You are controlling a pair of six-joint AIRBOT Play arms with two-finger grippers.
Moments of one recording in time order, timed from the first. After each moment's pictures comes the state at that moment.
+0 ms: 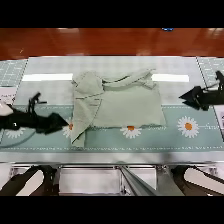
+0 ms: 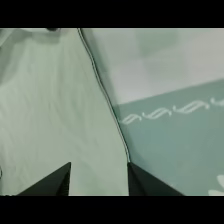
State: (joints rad) left arm 0.24 -0.95 0.51 0.90 -1.29 -1.36; right arm -0.54 -1.27 0.89 -0.79 1.23 1.22
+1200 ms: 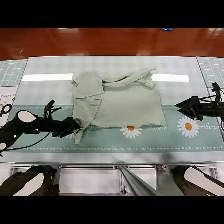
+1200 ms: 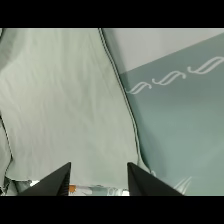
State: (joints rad) left arm 0.01 -1.08 0.44 0.85 -0.95 -1.47; right arm -0.59 -1.21 0.74 -0.71 1.25 1.13
